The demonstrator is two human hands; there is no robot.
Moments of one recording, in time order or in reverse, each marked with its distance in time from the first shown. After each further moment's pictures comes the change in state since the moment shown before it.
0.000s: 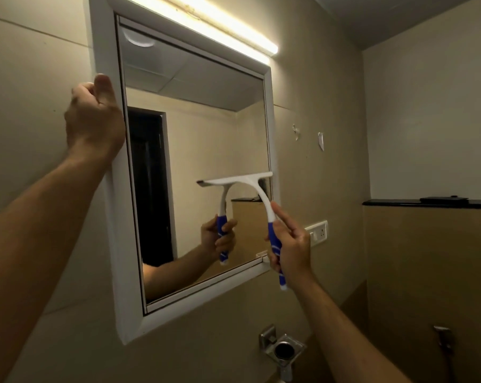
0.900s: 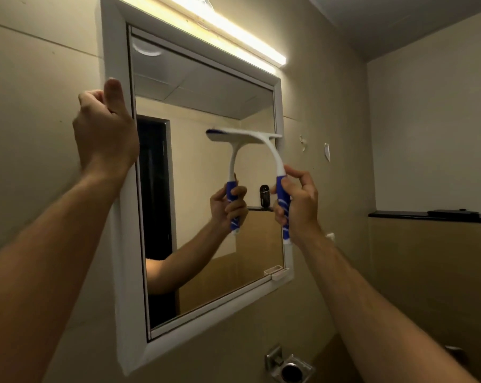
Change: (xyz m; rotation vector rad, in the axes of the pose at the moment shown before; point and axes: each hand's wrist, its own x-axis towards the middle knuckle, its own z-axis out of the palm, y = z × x) left_hand 0.014 -0.009 0.009 0.005 0.097 0.159; right_hand 0.093 -0.045 0.028 0.189 -0.045 -0.092
